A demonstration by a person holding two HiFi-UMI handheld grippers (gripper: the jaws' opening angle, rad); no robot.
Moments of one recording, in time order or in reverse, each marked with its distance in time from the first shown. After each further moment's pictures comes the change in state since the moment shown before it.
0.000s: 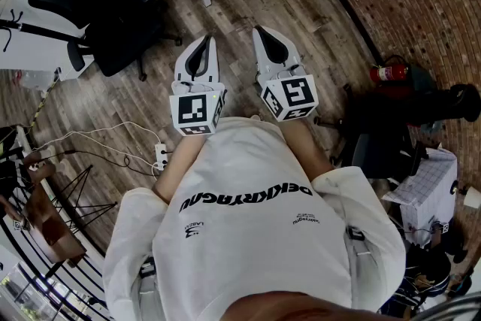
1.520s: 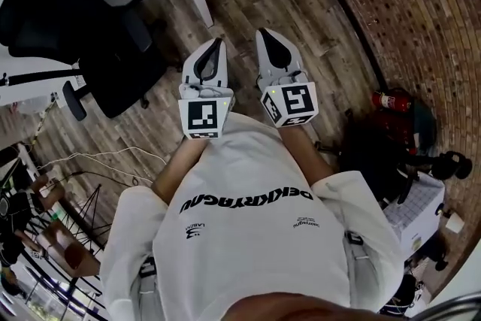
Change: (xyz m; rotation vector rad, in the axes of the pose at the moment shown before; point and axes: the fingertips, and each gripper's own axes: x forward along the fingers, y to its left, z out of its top) left arm 0.316 0.159 -0.009 0.043 0.060 -0.049; right arm 0.323 -0.148 -0.004 -0.001 0.071 -0.069
